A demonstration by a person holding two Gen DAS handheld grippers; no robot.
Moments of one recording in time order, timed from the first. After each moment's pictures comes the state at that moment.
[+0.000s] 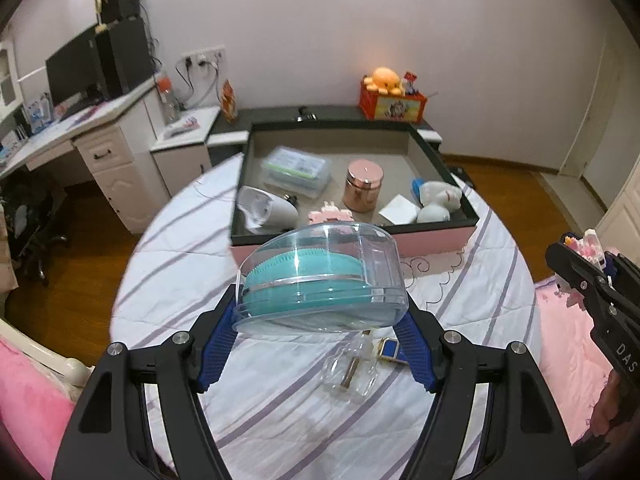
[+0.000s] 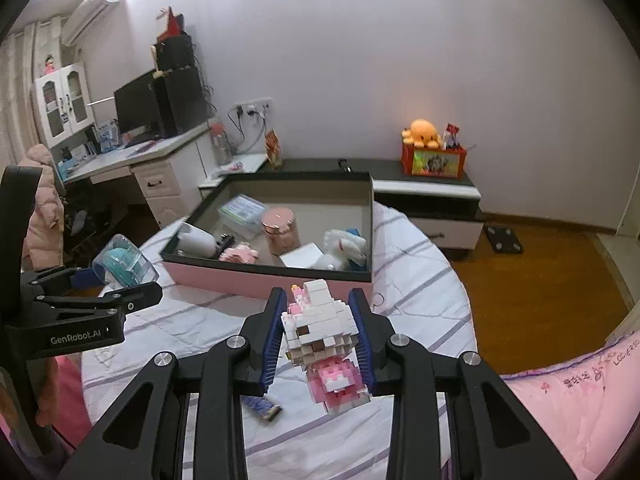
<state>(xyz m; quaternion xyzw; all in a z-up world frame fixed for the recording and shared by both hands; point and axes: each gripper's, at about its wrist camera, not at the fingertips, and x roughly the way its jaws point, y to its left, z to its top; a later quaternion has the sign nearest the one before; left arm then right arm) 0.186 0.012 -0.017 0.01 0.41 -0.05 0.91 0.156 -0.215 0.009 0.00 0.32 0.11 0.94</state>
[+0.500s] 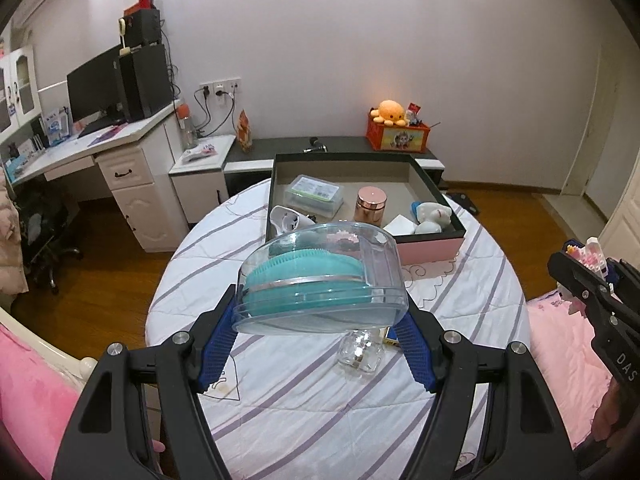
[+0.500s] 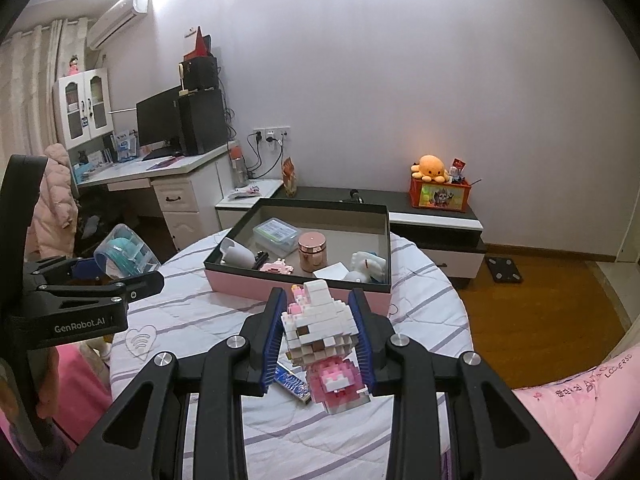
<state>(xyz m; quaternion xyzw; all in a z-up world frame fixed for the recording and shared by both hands) 0.131 0.031 0.014 0.01 0.36 -0.04 0.93 0.101 -0.193 0.035 -0.01 0.27 0.12 0.96</state>
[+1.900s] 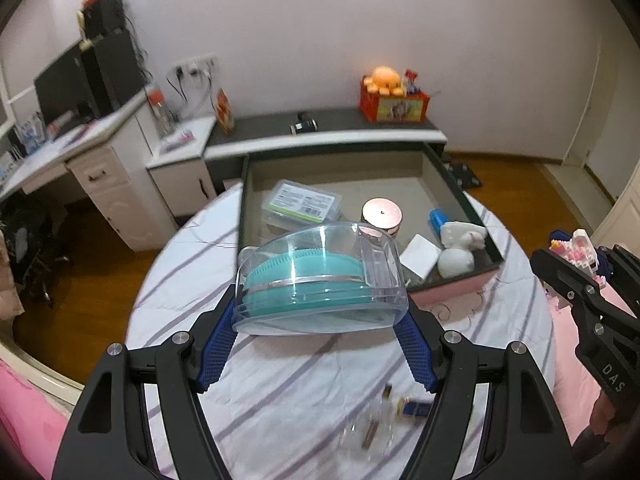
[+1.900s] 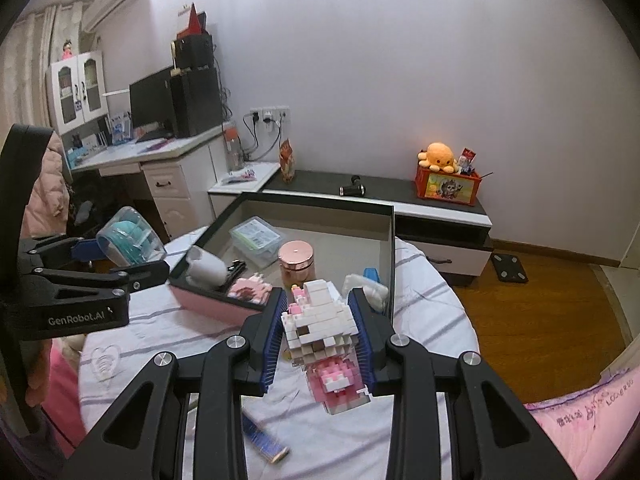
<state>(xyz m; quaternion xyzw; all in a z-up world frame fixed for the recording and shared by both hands) 0.275 0.010 -0.013 0.03 0.43 -0.06 0.90 0.223 -0.186 0.014 -0.03 0.32 0.13 0.94</state>
